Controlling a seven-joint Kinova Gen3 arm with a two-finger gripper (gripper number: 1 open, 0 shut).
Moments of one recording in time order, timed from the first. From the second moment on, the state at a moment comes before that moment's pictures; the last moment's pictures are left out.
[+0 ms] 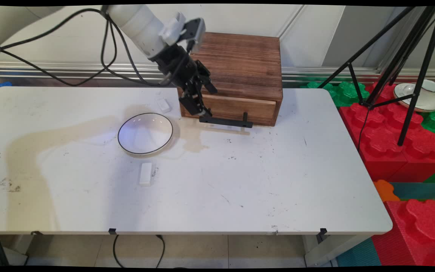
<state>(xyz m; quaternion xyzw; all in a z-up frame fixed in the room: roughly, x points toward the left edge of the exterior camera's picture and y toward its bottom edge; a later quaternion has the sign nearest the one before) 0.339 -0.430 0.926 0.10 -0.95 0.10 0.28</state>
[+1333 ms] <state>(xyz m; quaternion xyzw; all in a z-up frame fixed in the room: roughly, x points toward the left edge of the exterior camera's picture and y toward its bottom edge) 0.292 -0.463 0.844 0.04 -0.98 0.11 0.19</state>
